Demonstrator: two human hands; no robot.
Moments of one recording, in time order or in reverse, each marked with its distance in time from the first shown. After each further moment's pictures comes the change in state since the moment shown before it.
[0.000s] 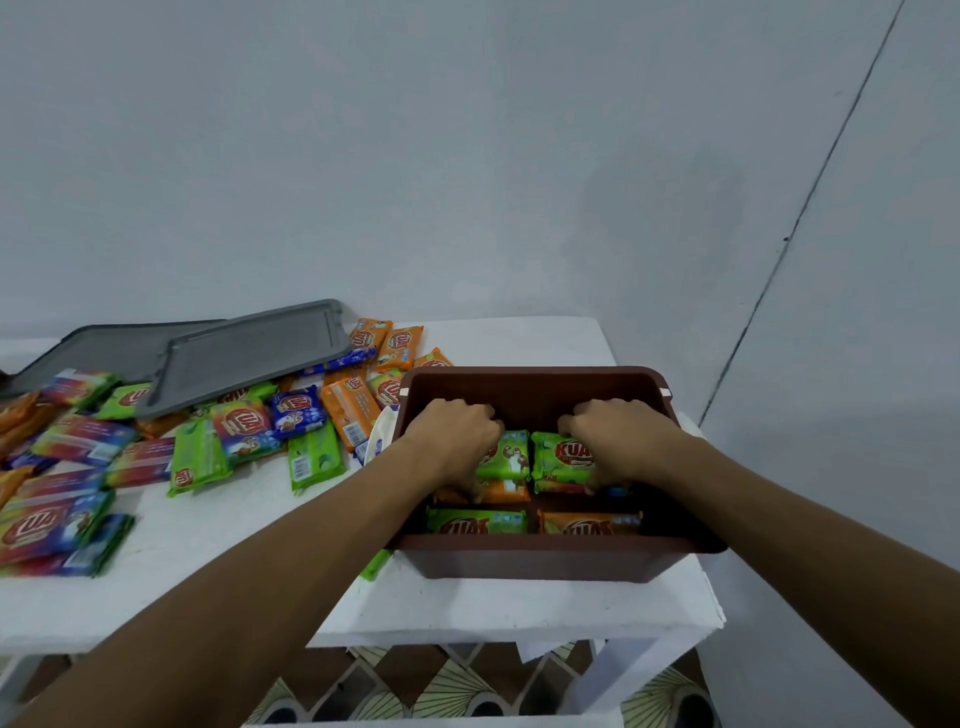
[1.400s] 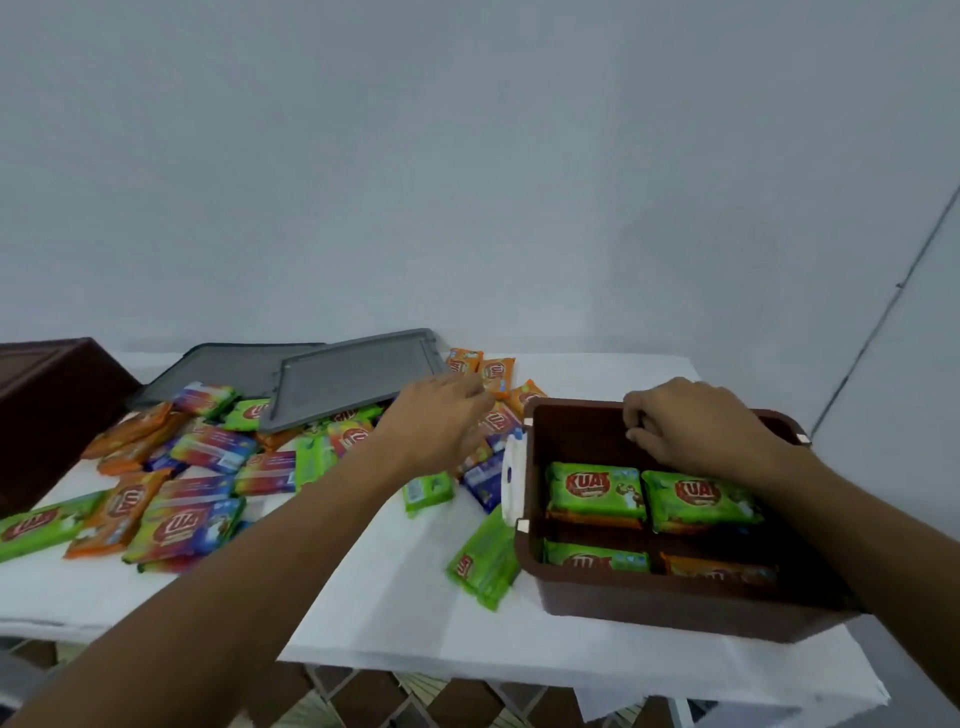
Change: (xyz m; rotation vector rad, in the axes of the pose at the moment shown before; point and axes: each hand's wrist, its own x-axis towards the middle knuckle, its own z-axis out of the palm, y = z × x) left_hand -0.093 -0.127 0.036 -0.108 0.484 -0.127; right_hand 0.029 -0.047 -0.059 0.130 0.358 0.095
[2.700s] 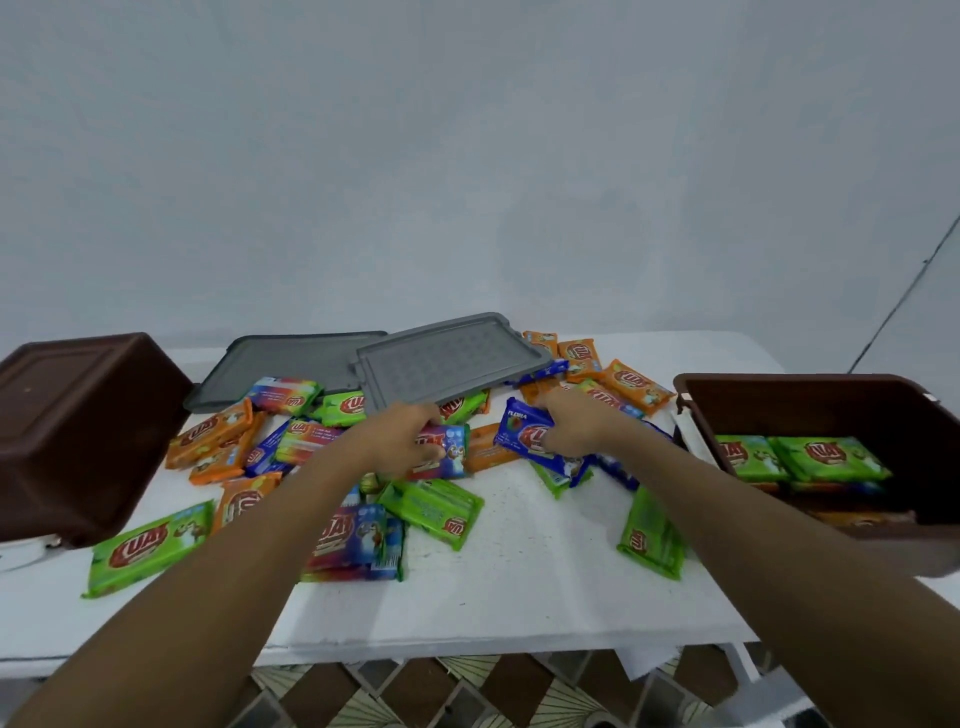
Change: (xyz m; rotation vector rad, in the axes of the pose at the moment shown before) left_hand -0.126 -0.195 0.052 -0.485 -0.398 -0.216; right_hand 0.128 -0.257 0.027 0.350 -0.429 0.213
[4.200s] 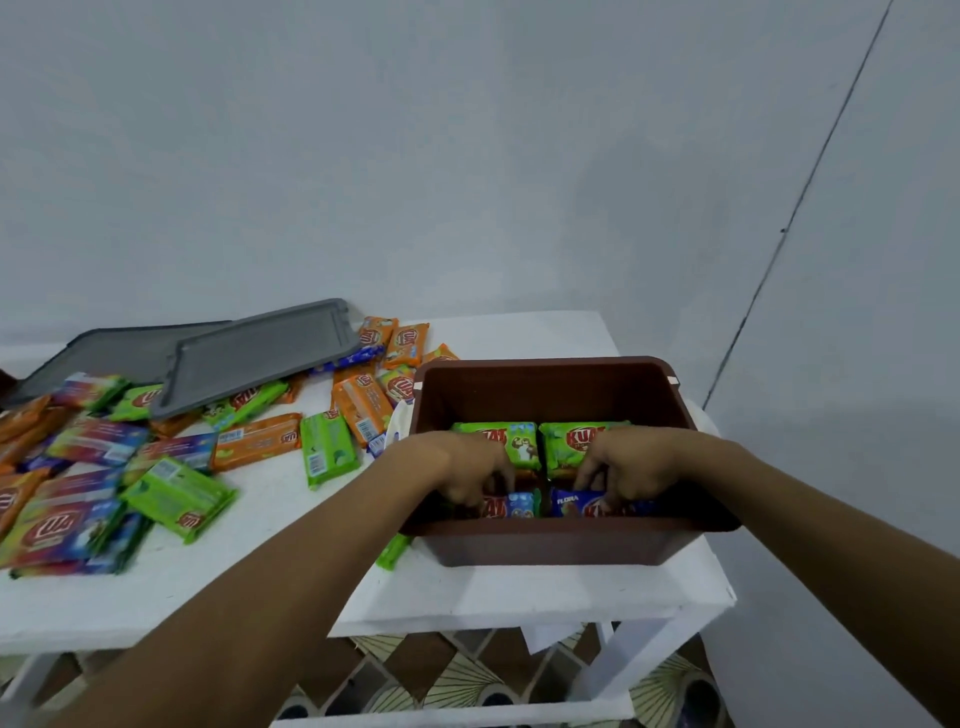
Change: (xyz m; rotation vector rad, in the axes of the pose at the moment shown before) left_hand 0.110 0.362 0.067 0.231 -0.532 0.204; right_hand -0.126 0.332 -0.038 -0.092 -0.368 -0.203
